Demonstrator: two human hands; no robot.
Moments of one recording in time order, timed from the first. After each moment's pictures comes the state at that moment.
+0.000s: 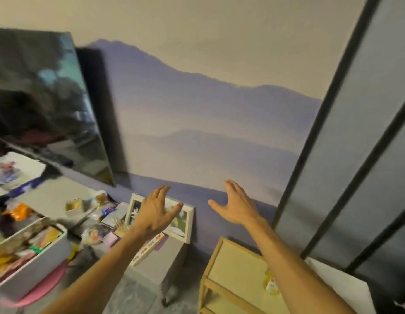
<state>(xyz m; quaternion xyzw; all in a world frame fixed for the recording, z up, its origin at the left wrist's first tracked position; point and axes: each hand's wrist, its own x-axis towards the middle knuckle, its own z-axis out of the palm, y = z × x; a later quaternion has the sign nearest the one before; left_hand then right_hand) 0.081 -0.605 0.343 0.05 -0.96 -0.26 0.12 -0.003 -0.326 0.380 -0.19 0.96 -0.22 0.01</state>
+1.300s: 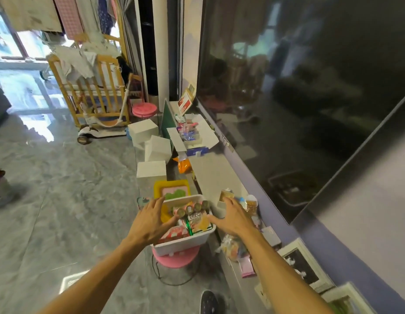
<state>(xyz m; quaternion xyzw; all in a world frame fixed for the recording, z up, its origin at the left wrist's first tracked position) 0.239 -1.232 0.219 0.47 -0.84 -0.24 0.06 -0.015 -1.098 0.245 -0.48 0.84 -0.12 0.23</state>
